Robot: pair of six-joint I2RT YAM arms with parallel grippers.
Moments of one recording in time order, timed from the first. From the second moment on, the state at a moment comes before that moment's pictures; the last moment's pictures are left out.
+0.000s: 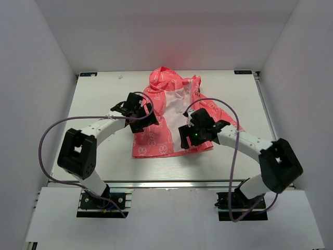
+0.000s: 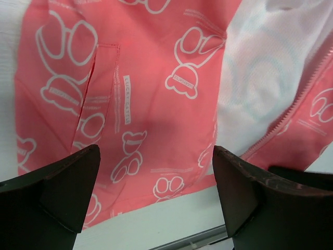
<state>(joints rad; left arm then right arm) -0.43 1.62 1.11 -0.45 0.10 -0.74 0.68 1.45 0.91 -0.42 -0.14 0.22</state>
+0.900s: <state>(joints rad) -0.43 1.98 1.36 -0.36 0.14 -0.67 0.52 1.69 1.07 -0.44 -0.03 0.20</state>
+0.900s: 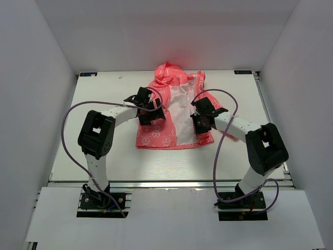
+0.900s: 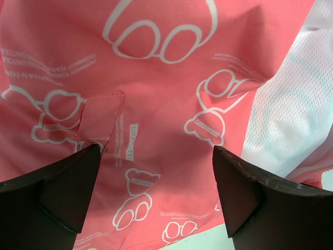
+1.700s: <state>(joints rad) -0.45 1.87 1.20 -0.34 0.11 -0.66 0.73 1.56 0.90 -0.56 -0.16 0.06</state>
